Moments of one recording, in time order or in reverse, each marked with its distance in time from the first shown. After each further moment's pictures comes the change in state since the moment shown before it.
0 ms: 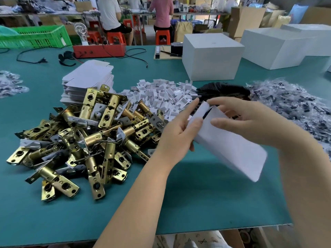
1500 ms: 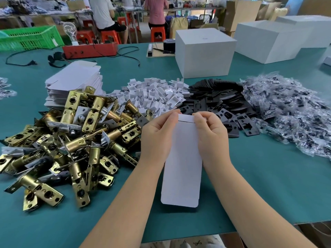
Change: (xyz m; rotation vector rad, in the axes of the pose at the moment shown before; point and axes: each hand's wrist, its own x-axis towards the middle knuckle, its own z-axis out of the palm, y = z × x) left_hand 0.005 0.002 0.011 -0.179 0.394 -0.202; right_hand 0.019 0.005 0.104 0.902 0.628 0.249
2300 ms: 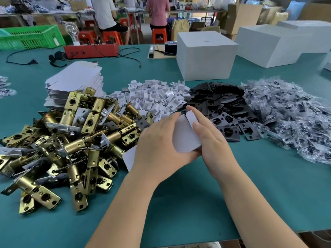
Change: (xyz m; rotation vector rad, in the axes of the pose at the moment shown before) left_hand -0.018 0.015 -0.013 1.008 -0.148 0.418; right_hand 0.000 -0.008 -0.012 0.123 -0.426 0.050
